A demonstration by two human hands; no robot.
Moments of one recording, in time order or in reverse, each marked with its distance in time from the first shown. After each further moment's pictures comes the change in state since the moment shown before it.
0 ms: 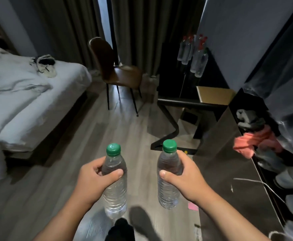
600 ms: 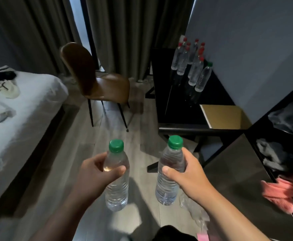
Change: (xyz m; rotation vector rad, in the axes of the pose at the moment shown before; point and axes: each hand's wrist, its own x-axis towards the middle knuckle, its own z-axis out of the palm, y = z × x) left_hand 0.339 0.016 -0.025 0.016 -0.170 -0.035; right_hand 0.302 -0.035 0.009 -0.011 0.150 0.072
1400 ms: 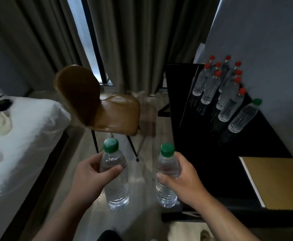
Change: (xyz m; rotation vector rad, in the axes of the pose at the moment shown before) left_hand 0.370 0.050 -0.025 0.006 0.085 0.038; right_hand 0.392 -0.012 0.016 0.141 -0.071 0.002
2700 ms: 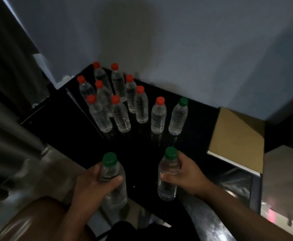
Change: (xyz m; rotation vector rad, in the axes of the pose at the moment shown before) left_hand 0.495 -0.010 0.273 0.391 -1.013 0.027; right_hand 0.263 0.061 -0.166 0.095 0.909 0.428
